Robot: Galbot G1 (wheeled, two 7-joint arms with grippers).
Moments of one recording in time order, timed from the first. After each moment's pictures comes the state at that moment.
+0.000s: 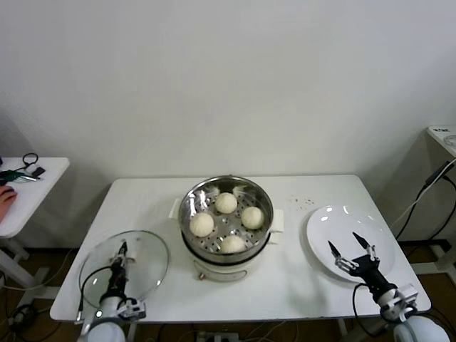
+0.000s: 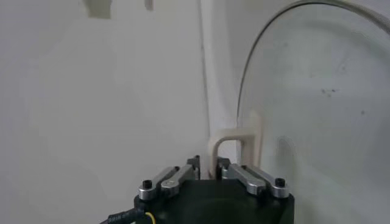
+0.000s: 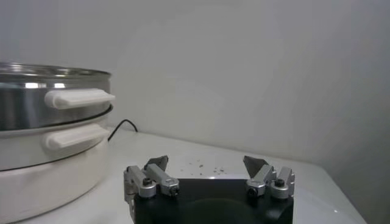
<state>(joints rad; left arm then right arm) 1.38 -1.38 -0.63 -1.57 1.42 0.12 -0.15 -1.46 1.05 0.67 1.65 0.41 0.14 -0.33</state>
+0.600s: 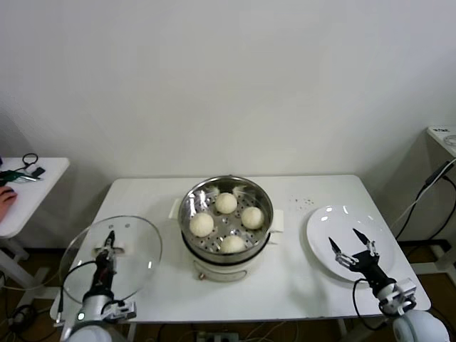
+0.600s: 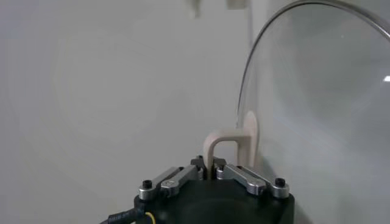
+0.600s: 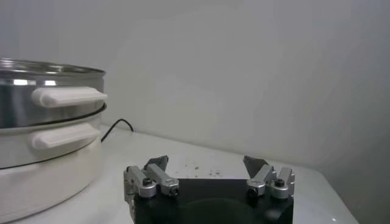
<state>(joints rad) 1.53 -1.29 -0.62 -1.89 1.37 0.24 -0.09 -1.41 1.03 0.65 1.62 0.41 0.14 -0.33</state>
